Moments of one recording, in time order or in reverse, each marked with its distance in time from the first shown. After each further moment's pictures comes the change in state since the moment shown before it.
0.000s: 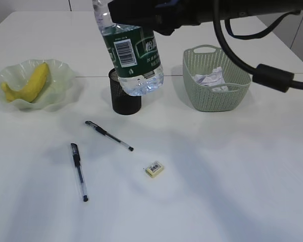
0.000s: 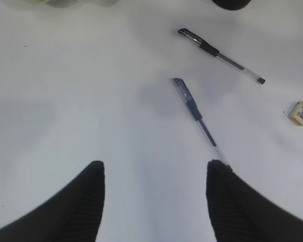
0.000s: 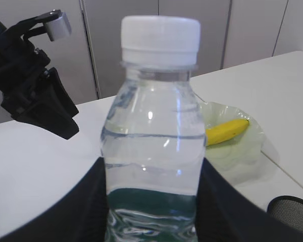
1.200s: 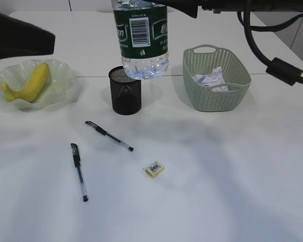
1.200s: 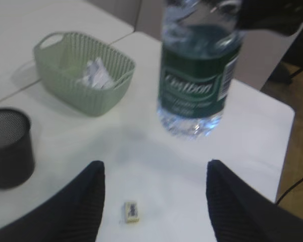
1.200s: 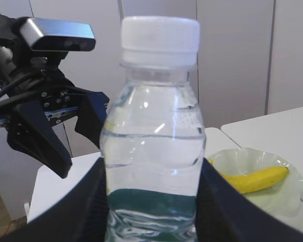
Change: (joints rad) left arm 0.000 0.014 0.000 -0.975 0.078 1.169; right arm -0.175 0.069 0.000 0.248 0.366 -0.206
